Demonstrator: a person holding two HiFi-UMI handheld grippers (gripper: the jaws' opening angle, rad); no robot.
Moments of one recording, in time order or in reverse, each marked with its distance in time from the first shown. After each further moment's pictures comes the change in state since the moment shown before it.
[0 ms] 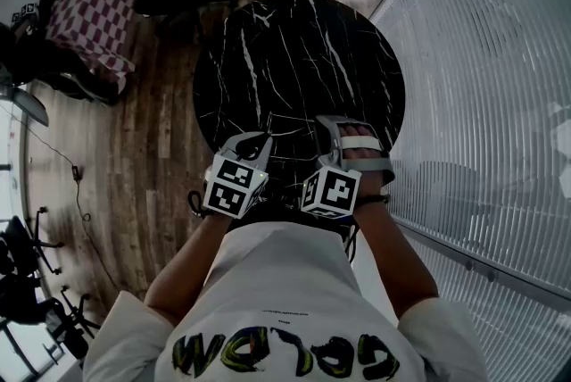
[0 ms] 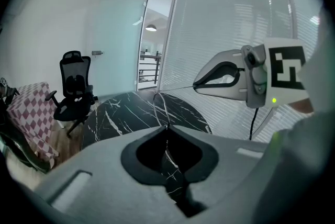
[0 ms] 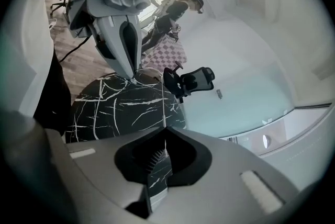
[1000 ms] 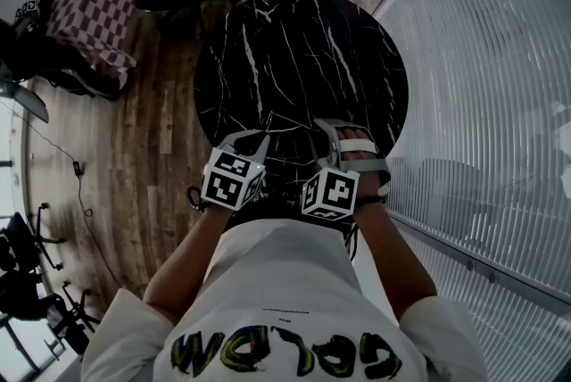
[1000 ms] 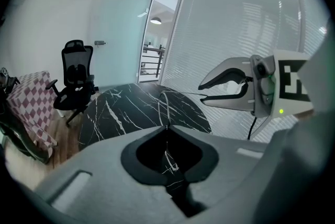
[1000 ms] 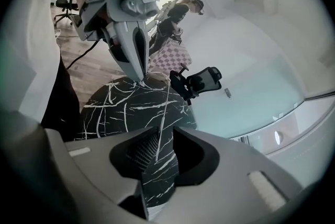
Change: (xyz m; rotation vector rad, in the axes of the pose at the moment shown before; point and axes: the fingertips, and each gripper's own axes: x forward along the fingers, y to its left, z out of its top) left arm 0.010 0.006 -0.025 -0.065 0.082 -0.016; right arm 0.009 0.037 -0.001 0.052 -0.047 0.092
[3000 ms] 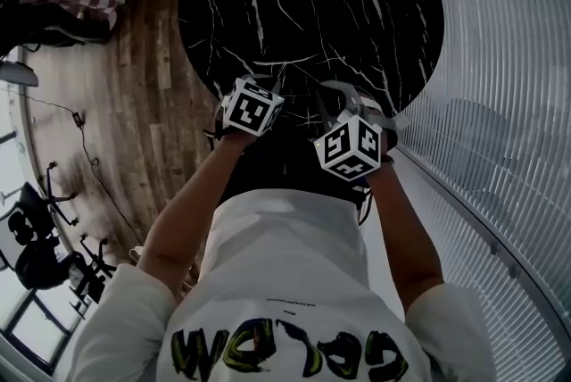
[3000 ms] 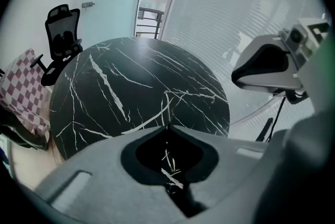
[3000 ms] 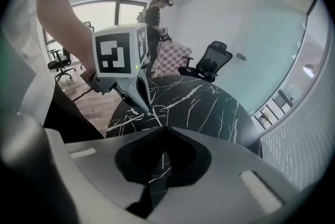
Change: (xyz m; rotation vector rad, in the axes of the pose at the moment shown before) left arm 0.129 0.038 -0.133 -0.016 0.358 -0.046; right arm 0.074 0.103 -0.027 0.462 -0.091 0.321
